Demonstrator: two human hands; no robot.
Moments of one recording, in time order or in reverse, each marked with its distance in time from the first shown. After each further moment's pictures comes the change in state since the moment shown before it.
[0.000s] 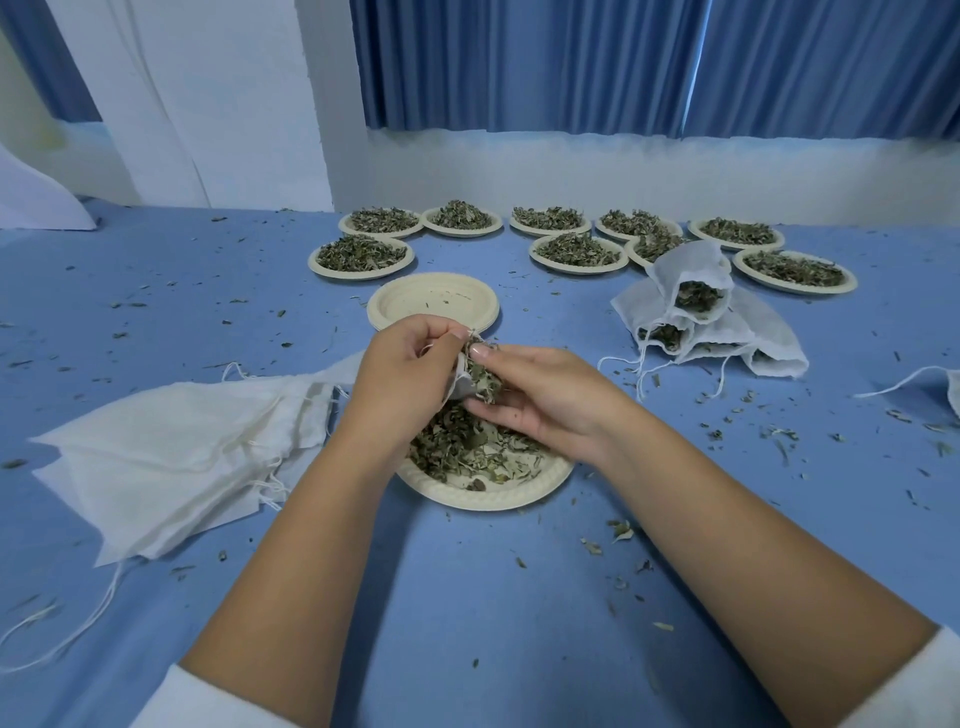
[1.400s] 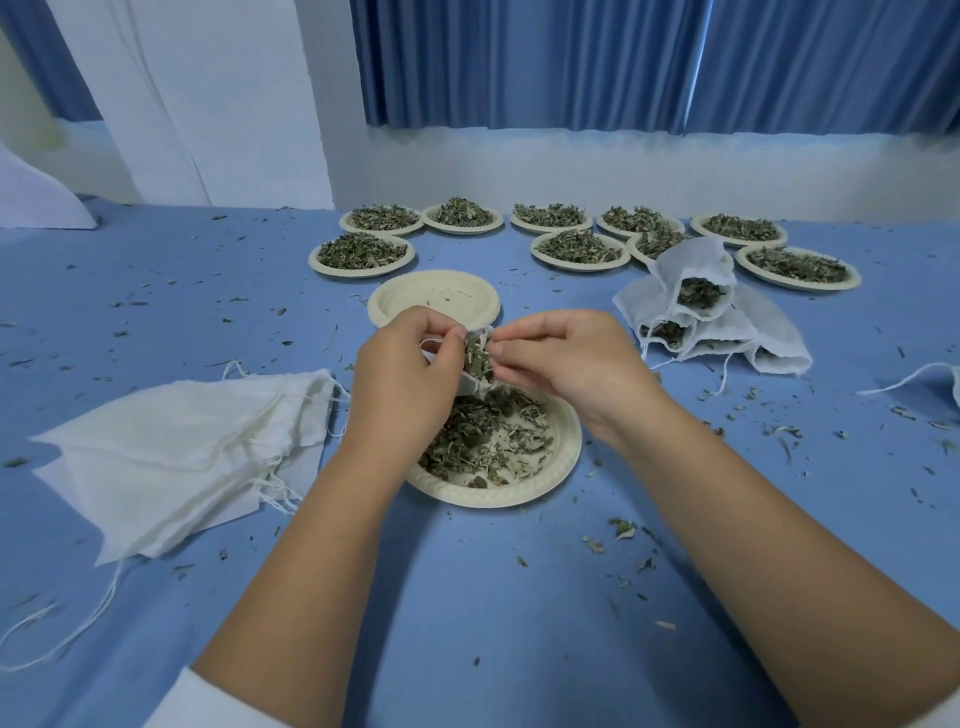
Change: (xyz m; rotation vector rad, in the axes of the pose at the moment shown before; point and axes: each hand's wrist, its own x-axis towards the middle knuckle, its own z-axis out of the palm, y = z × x) left_hand -0.002 -0.008 0.000 0.411 0.137 0.266; right_hand -0.021 -0.024 0.009 -0.327 0.262 -0.218
